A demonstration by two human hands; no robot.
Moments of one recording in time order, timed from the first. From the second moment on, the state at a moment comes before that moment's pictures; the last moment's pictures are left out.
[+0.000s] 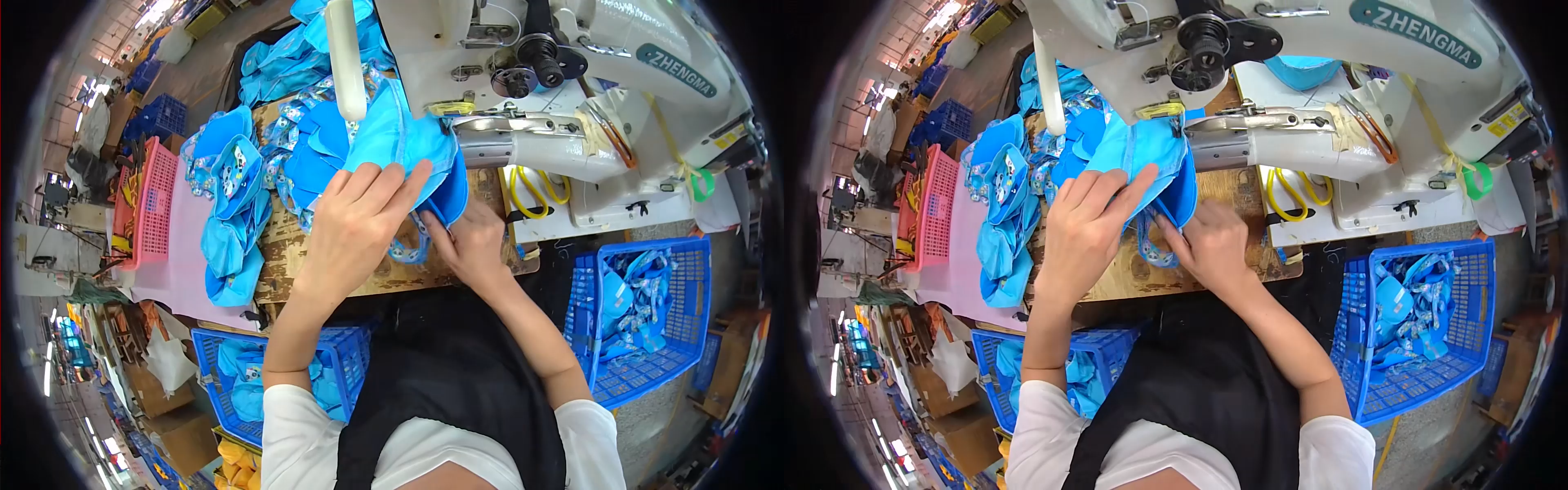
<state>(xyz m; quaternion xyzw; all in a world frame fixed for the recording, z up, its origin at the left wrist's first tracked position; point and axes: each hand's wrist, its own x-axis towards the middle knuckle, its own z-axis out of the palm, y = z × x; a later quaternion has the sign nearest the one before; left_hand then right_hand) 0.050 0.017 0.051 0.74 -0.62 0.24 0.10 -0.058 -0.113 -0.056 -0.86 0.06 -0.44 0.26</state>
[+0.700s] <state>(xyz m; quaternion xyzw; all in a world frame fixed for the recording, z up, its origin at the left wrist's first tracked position) 0.030 -0.021 0.052 0.80 -0.55 0.19 0.18 -0.045 -0.105 -0.068 -0.83 0.12 -0.38 0.38</state>
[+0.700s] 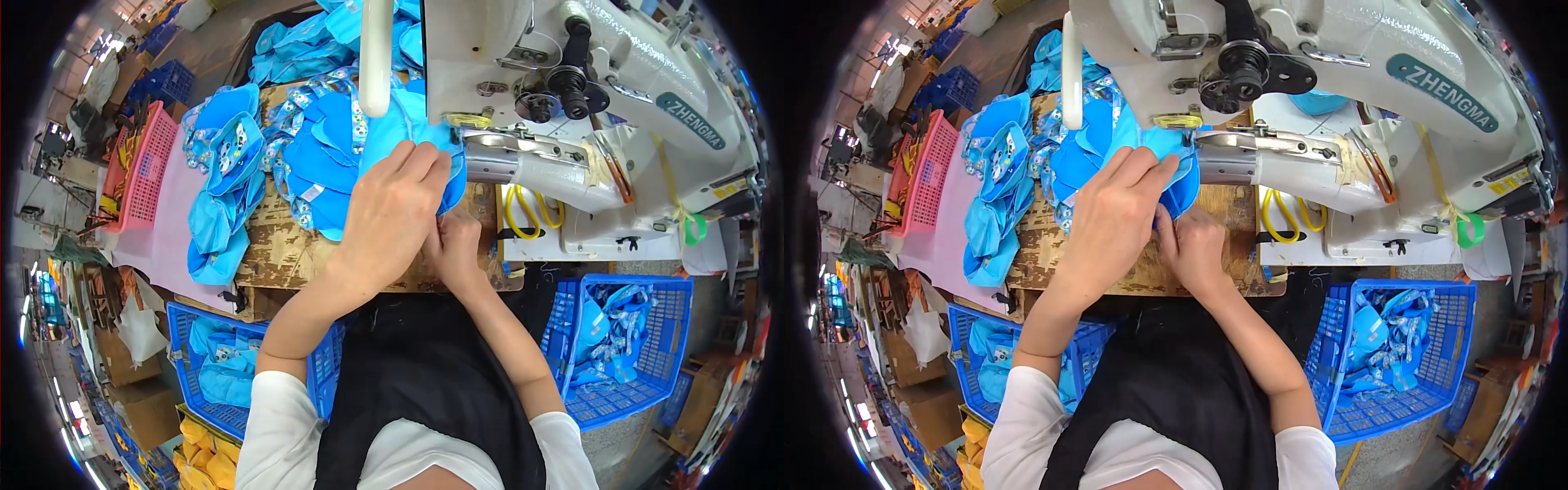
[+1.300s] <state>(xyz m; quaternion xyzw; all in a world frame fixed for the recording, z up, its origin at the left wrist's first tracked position) 0.024 -0.041 0.021 0.77 -0.49 0.27 0.31 -0.038 -0.128 -0.051 -0.86 0.13 -0.38 0.31</state>
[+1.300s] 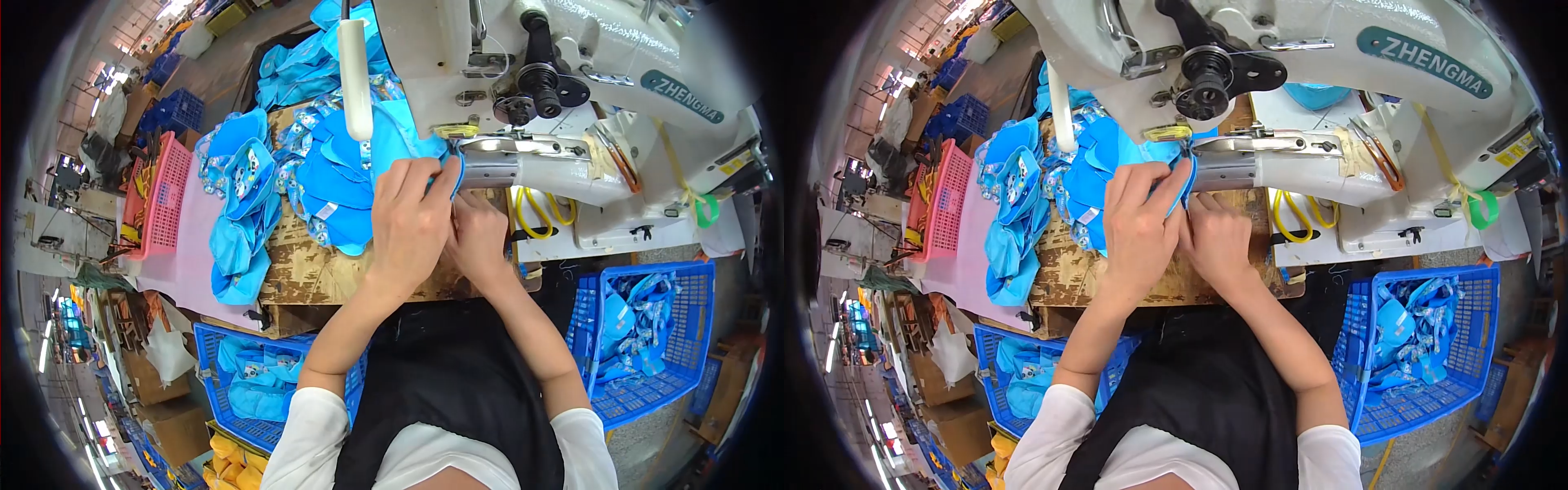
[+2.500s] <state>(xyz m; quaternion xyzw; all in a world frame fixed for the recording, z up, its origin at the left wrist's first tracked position) 0.011 -0.035 0.045 0.82 -0.47 0.18 0.28 -0.044 -0.129 -0.041 -0.60 0.11 -0.23 0.76</state>
